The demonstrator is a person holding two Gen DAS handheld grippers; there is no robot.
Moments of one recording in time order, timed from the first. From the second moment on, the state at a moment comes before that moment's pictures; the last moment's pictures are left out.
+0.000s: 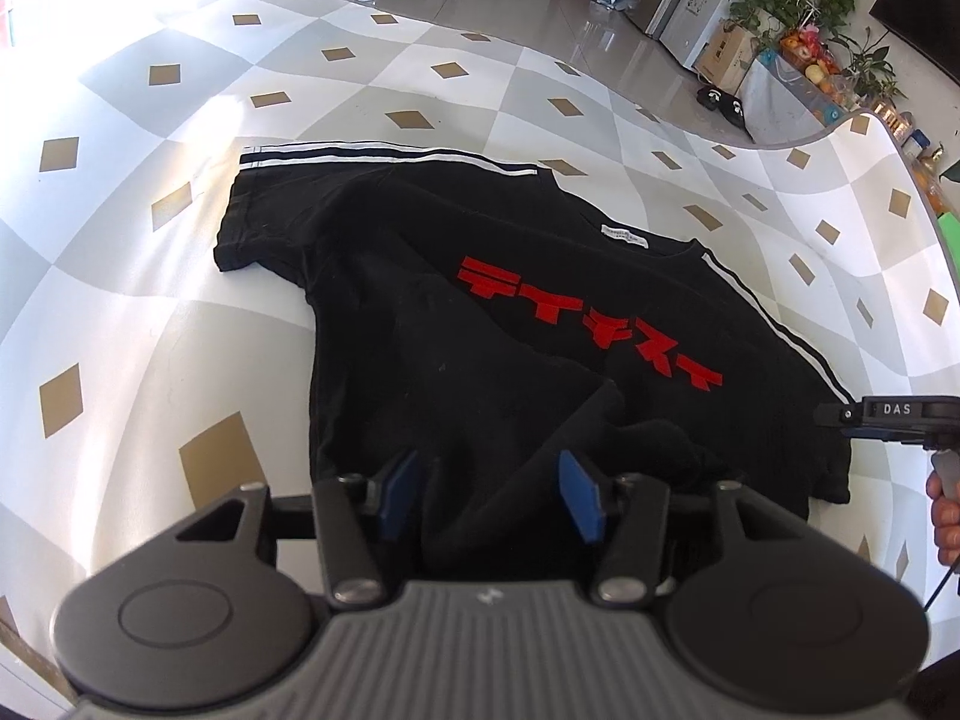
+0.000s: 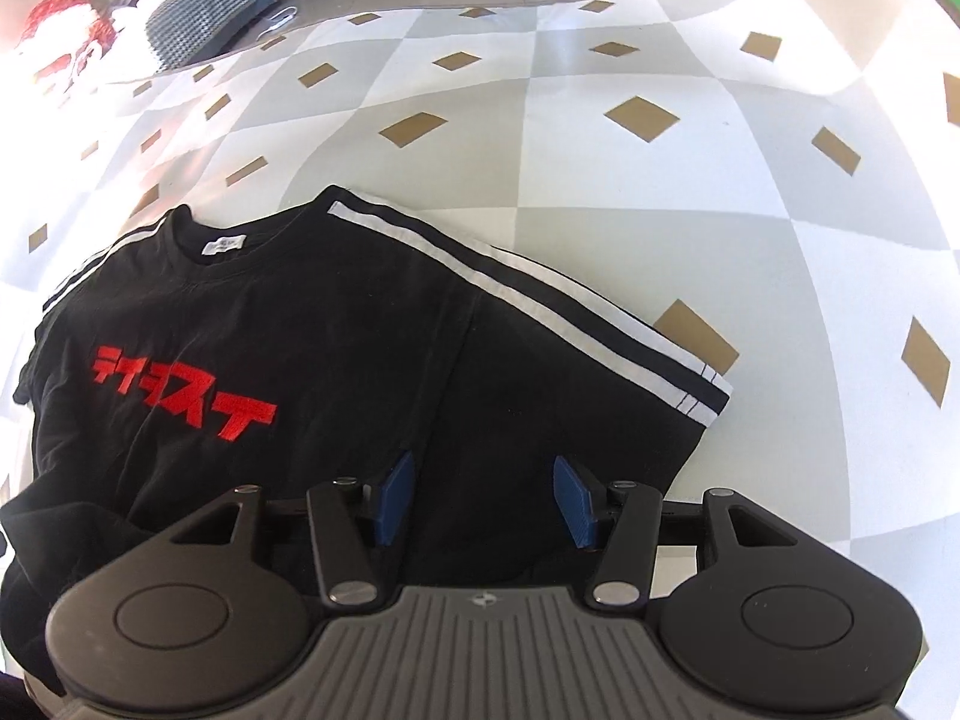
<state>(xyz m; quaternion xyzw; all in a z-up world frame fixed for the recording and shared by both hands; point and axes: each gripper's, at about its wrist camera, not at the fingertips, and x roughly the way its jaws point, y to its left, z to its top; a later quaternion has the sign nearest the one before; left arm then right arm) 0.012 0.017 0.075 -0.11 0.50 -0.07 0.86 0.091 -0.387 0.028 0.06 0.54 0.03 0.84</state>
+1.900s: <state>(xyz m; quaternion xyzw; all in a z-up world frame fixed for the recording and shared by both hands) 0.085 0.003 0.008 -0.04 0.47 -0.03 0.88 0.112 -0.348 0.014 -0.01 0.49 -0.04 0.87</state>
